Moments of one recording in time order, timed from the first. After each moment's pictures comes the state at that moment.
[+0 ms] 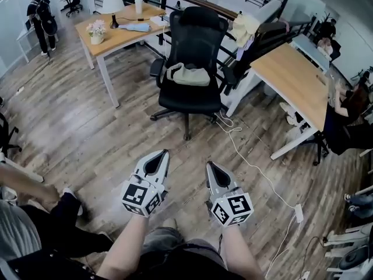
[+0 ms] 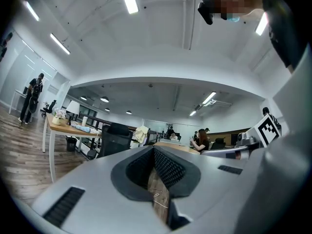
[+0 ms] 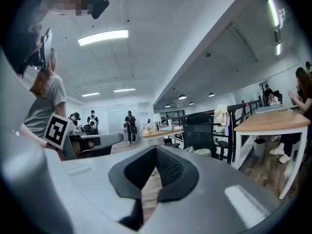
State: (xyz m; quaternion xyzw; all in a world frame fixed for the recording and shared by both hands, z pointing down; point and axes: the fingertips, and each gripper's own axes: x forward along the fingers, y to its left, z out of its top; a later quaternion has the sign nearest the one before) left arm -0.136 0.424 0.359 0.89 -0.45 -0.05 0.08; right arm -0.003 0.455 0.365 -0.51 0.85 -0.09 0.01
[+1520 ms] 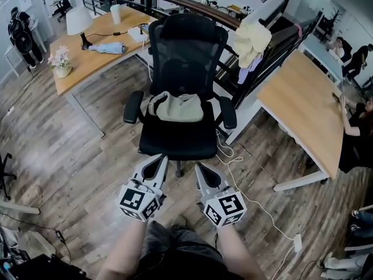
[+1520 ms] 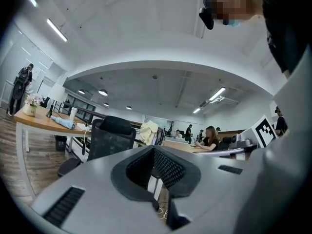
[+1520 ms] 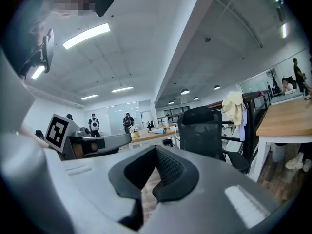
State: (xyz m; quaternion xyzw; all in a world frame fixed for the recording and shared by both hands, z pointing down) left arm -0.032 0.066 0.377 0.89 -0.44 -0.04 0.10; right arm 0.067 0.088 0.386 -0.47 0.88 -0.11 0.01
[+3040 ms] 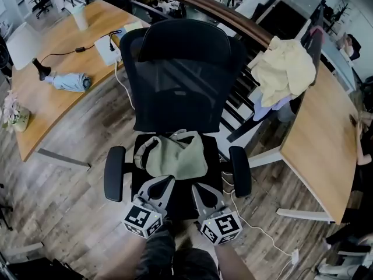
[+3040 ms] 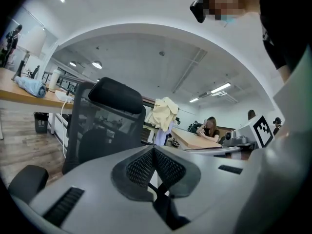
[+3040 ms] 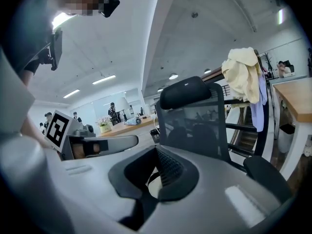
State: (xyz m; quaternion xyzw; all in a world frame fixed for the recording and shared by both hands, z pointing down) left arm 0.010 -0.258 0.492 0.91 -0.37 0.03 0.19; right arm 0.076 -0.233 0.492 -0.50 0.84 -0.19 -0.03
